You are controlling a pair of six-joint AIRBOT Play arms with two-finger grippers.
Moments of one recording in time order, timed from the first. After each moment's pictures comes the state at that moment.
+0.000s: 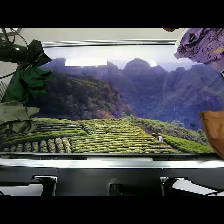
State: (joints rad) left arm 0.01 -1.55 2.01 1.10 -1.35 -1.78; right arm -0.86 -1.45 1.21 -2.05 1.43 2.24
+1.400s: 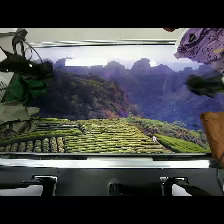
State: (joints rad) left arm -0.05 -1.49 1.79 1.33 -1.34 -1.66; right arm -0.15 -1.28 1.40 -1.40 1.10 1.72
